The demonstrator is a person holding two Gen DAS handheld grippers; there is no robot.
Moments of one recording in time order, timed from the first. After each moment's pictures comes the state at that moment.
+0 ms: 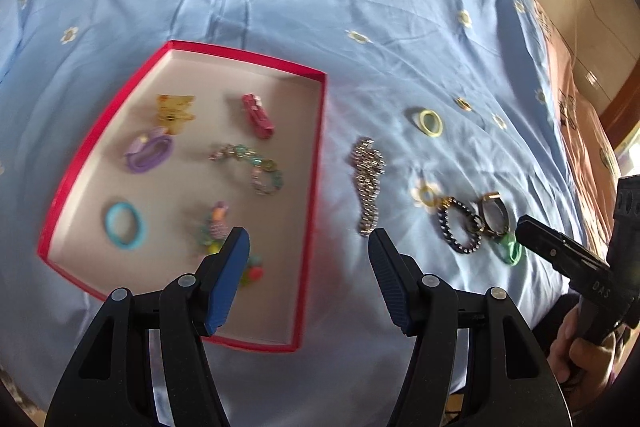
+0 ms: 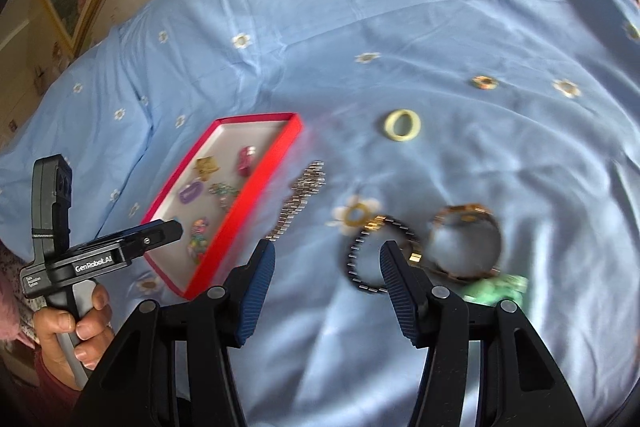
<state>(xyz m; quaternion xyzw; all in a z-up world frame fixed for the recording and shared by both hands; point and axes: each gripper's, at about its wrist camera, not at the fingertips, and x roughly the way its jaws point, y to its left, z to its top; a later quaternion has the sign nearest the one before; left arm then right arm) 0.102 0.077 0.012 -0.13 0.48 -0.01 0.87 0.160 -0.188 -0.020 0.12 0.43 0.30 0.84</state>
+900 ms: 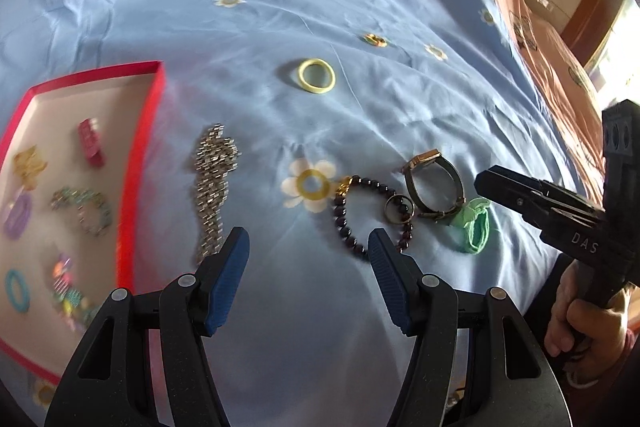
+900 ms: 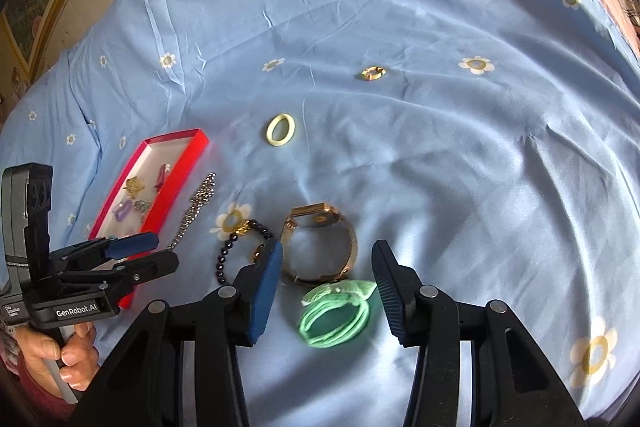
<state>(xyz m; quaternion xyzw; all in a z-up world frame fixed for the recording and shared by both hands) 0.160 -0.044 -0.018 -0.04 0.51 -0.11 0.85 0.187 -0.264 -0.052 0.12 0.45 0.22 0.86</state>
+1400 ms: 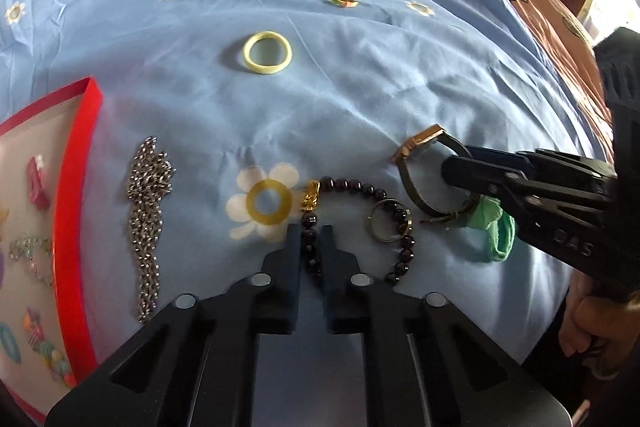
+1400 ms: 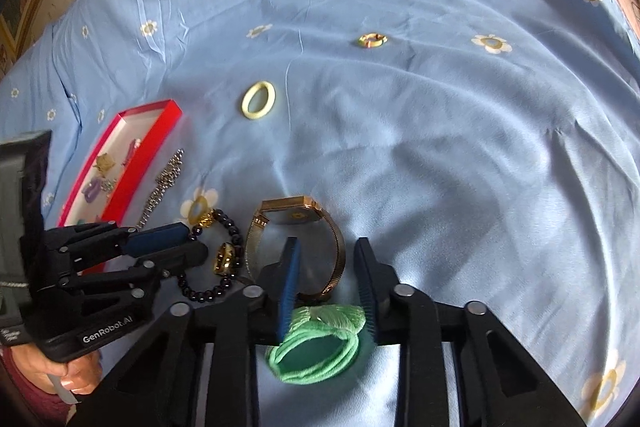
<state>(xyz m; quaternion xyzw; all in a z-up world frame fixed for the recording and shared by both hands) 0.180 -0.080 -0.049 0.03 0.53 -0.14 0.84 0.215 -0.245 -0.083 0.08 0.48 0.21 0.85</state>
